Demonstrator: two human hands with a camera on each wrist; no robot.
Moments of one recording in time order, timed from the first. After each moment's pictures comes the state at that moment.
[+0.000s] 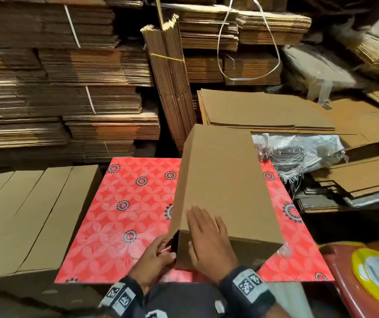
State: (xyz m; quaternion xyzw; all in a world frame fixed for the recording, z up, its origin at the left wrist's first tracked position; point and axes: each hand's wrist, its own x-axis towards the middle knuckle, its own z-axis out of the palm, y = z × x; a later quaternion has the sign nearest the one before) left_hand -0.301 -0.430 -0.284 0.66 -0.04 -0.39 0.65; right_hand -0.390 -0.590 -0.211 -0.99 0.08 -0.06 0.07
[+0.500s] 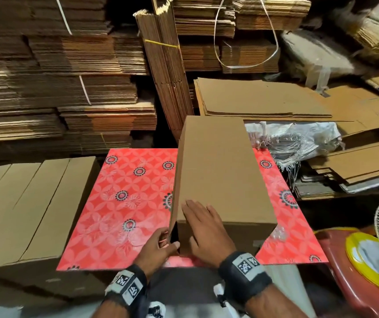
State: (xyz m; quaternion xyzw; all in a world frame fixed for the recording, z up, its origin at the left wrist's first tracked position) left_hand -0.309 -0.434 -0.298 0.74 -0.10 -0.32 0.58; right_hand -0.397 -0.599 -0.214 -0.99 0.03 -0.03 0.15
